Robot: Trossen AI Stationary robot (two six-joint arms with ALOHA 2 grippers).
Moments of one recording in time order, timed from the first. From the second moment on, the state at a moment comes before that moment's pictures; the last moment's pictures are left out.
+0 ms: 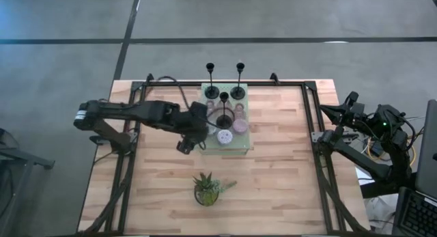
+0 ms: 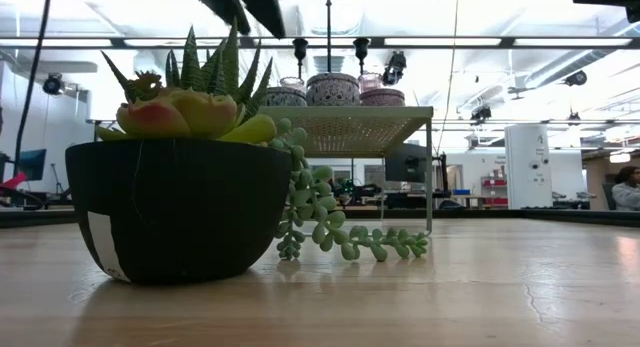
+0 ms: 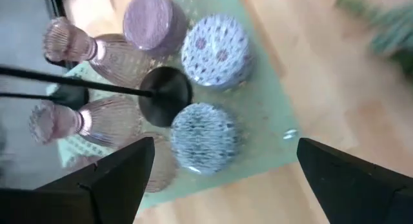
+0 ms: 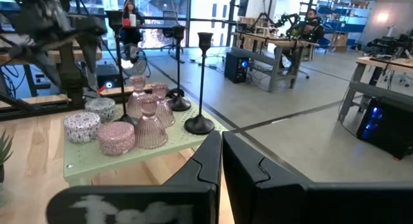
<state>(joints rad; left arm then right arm) -0.07 1.49 1.56 -1.04 -0.23 0.47 -0.65 0.01 0.79 -0.86 -0.13 -0.06</state>
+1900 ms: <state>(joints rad) 0.03 0.16 0.38 -0.13 -0.04 0.05 -0.65 0.01 0.79 -0.86 -0.13 -0.06</state>
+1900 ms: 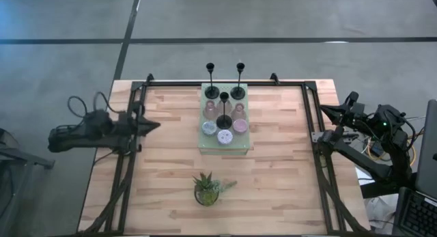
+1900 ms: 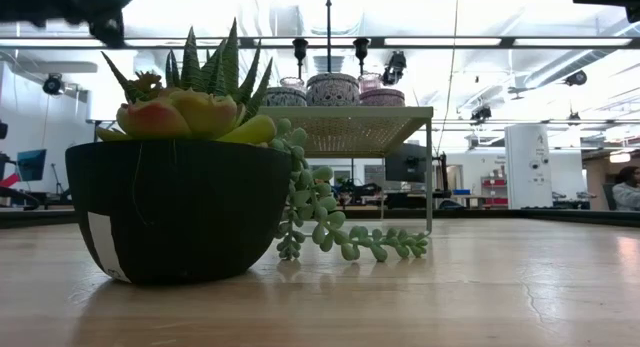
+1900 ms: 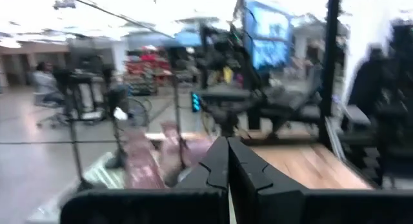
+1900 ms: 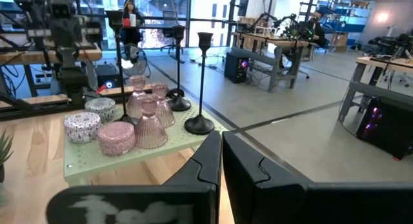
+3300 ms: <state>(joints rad) -0.01 0.01 0.01 0.00 -0.04 0.05 -0.65 0.01 0.79 -0.85 -0.13 -0.06</state>
